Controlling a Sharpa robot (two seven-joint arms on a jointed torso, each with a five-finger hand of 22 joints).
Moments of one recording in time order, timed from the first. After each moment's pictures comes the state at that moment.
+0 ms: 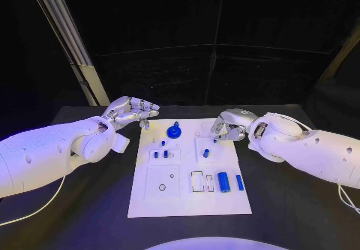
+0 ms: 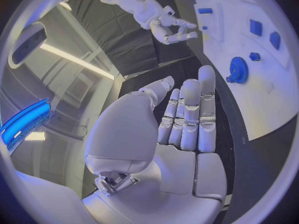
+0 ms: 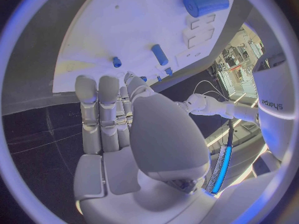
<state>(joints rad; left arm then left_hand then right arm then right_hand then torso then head) 1.28 -0.81 -0.18 1.37 -0.16 -0.14 0.41 1.34 -0.11 0.41 -0.02 0.18 0.98 0.18 0.16 0.07 0.96 0.11 0.40 0.08 1.21 0.03 1.03 0.54 0.17 1.20 0.13 0.66 0.72 1.07 -0.86 0.10 1.47 -1.64 -0.21 -0.04 1.57 -0.09 0.11 0.17 0.23 1.08 0.15 0.07 0.07 1.21 0.08 0.07 0.06 1.47 -0.02 0.76 0.71 0.15 1.26 0.09 0.99 0.78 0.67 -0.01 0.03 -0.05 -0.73</state>
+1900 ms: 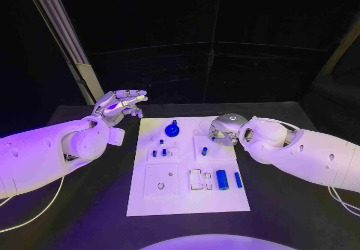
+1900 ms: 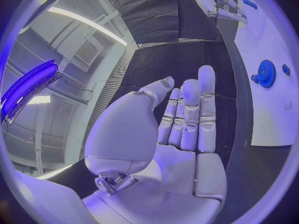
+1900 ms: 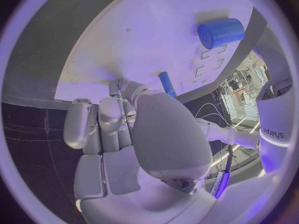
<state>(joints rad) 1.28 -0.83 -0.18 1.39 0.12 -0.14 0.50 1.34 -0.11 0.41 -0.02 0.18 0.99 0.18 0.16 0.07 0.96 0.11 0.41 0.08 1.21 0.03 1.03 0.53 0.17 1.19 0.12 0.64 0.71 1.03 -0.81 0.10 1.47 -1.85 -0.12 -0.13 1.54 -0.09 0.46 0.09 0.07 1.14 0.14 0.07 0.08 1.25 0.07 0.08 0.07 1.47 -0.01 1.12 0.99 0.09 1.37 0.09 1.36 1.25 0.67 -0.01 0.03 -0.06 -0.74</state>
